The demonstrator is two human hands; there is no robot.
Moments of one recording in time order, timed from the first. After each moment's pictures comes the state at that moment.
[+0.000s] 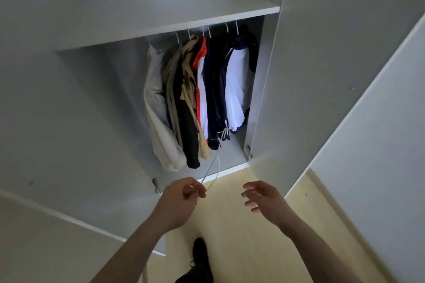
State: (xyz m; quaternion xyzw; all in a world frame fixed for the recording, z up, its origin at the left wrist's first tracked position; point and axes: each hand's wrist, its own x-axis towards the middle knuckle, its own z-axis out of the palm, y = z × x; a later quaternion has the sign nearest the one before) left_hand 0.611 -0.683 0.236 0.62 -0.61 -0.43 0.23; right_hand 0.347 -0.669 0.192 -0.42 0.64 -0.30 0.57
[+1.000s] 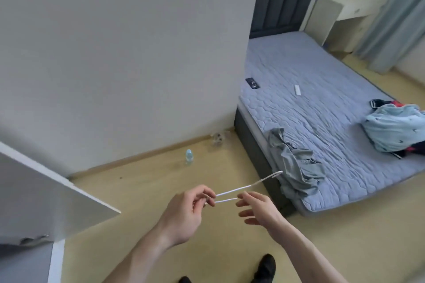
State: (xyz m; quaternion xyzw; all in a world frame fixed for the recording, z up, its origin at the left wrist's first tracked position) left_hand 0.356 -0.406 0.219 -0.09 -0.88 -0.43 -0.18; right_hand 0.363 -0.171 0.166 0.26 0.70 -0.62 0.24
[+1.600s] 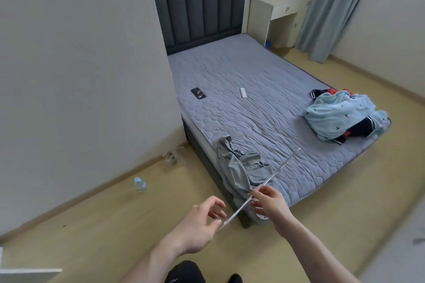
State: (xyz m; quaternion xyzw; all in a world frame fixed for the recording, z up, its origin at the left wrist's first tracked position) left_hand 0.296 -0.091 0.185 -0.22 -0.84 -0.38 -0.32; right_hand 0.335 0.147 0.147 0.37 0.63 -0.67 0.06
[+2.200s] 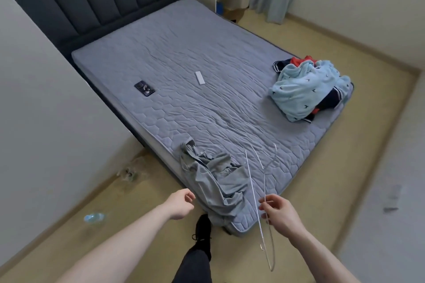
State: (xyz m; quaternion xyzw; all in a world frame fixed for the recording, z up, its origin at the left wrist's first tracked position) left_hand 0.029 0.089 0.028 -0.14 -0.84 -0.18 -0.48; right_hand 0.242 0.327 0.065 0.48 0.67 -0.57 0.08
